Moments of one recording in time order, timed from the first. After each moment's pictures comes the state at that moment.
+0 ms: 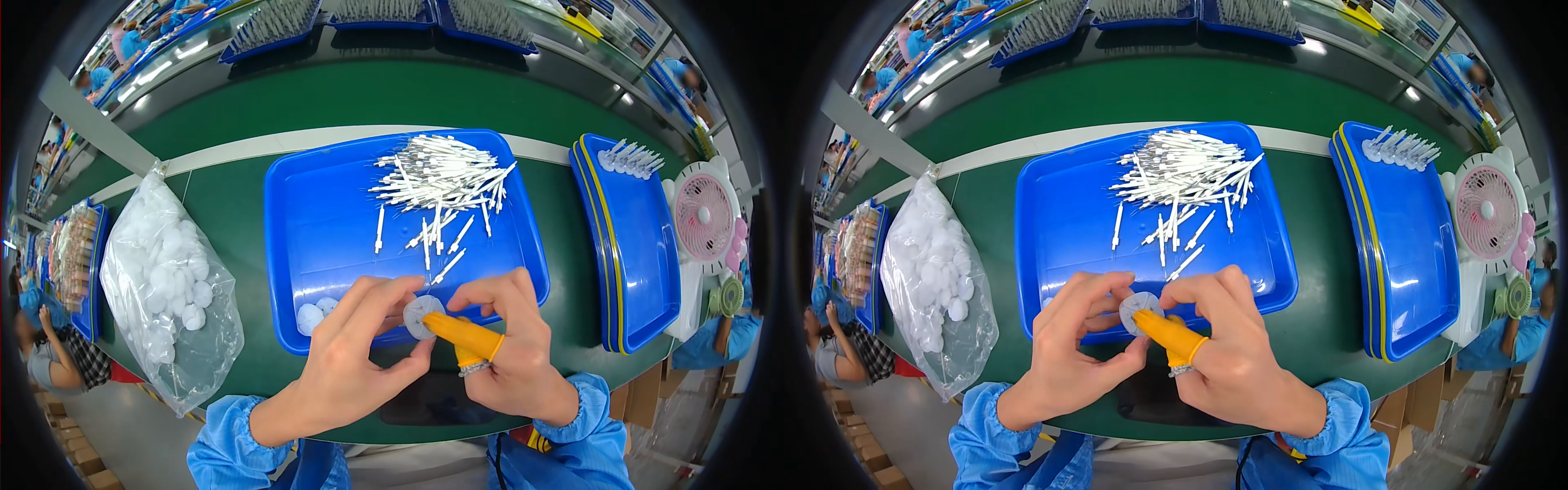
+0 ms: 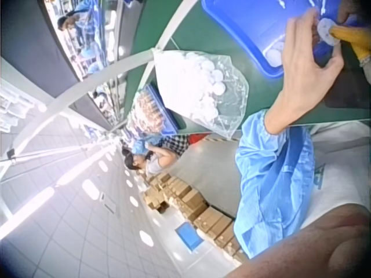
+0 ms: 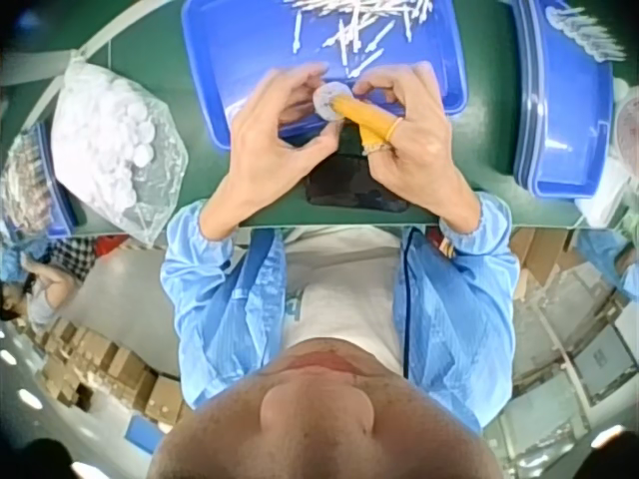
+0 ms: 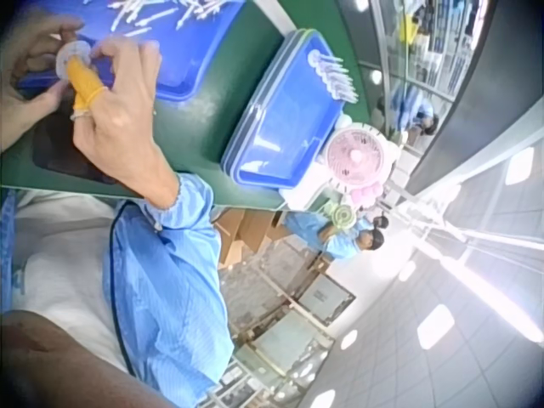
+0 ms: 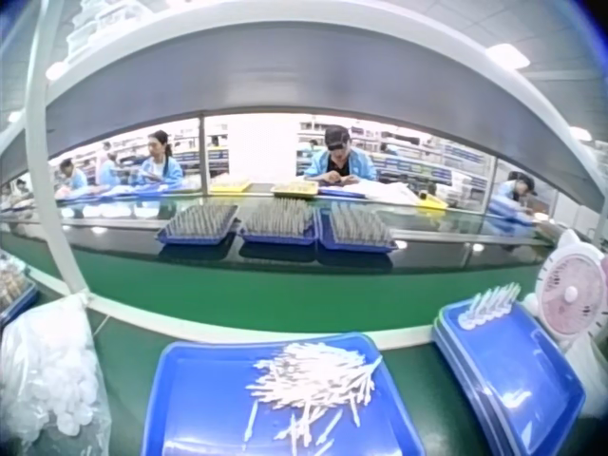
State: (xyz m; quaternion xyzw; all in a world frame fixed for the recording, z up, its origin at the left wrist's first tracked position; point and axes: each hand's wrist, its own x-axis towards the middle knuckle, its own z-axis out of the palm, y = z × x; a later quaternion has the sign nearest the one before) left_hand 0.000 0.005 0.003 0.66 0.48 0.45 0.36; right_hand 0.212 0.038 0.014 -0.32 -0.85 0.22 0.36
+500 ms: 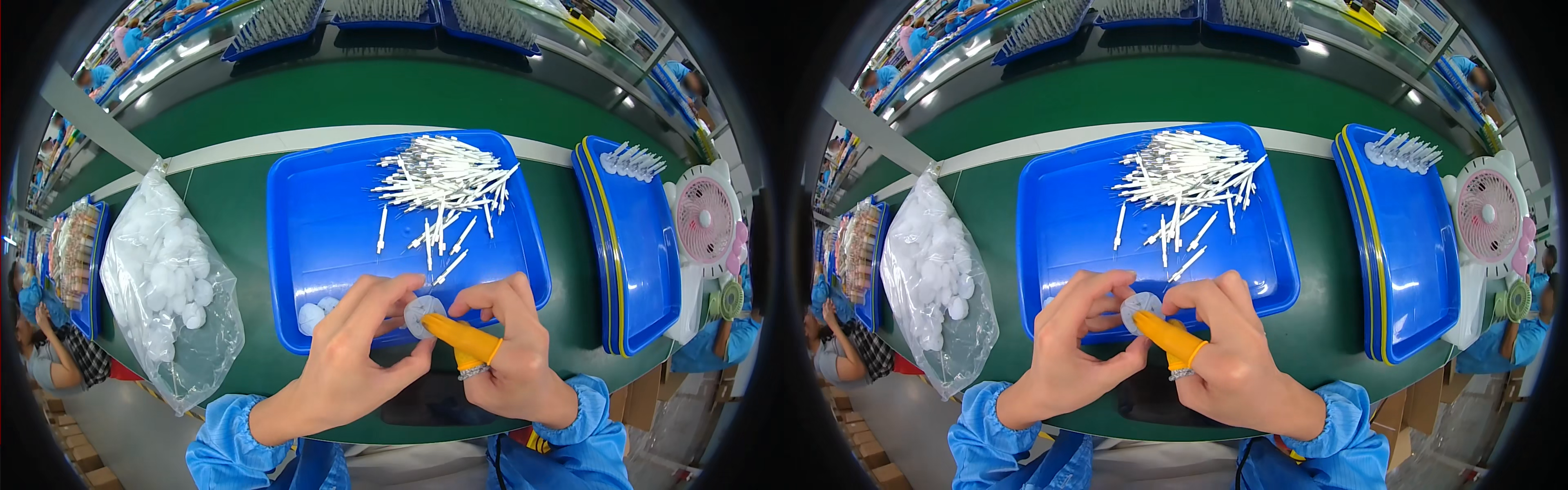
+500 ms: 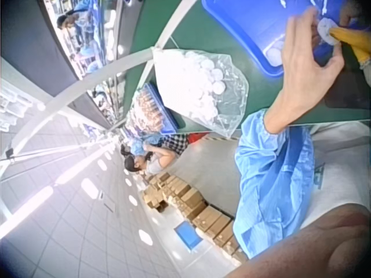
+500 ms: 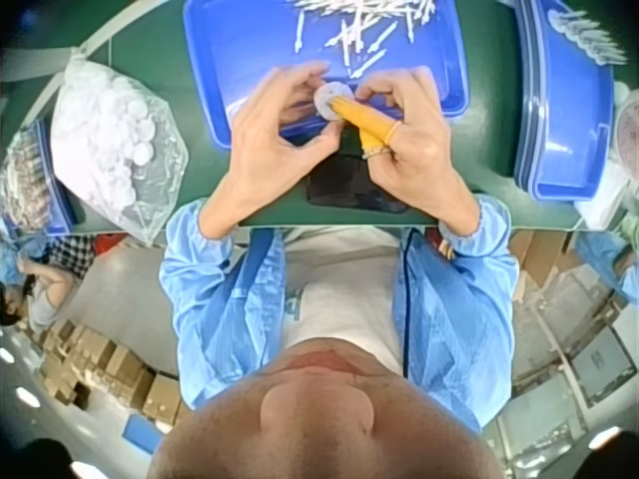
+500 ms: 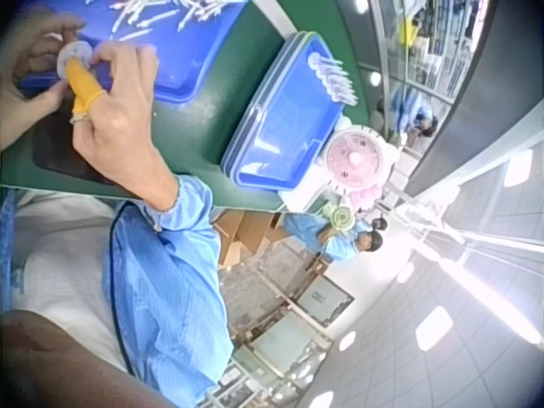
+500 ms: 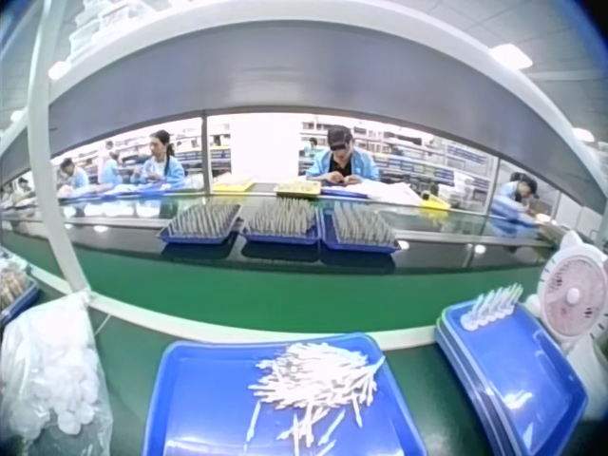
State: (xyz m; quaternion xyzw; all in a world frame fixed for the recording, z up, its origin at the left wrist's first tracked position) left_hand -0.001 0.006 0.003 0.65 0.49 0.44 0.37; right_hand 0.211 0.037 0.014 -0.31 -0.85 0.23 0.34
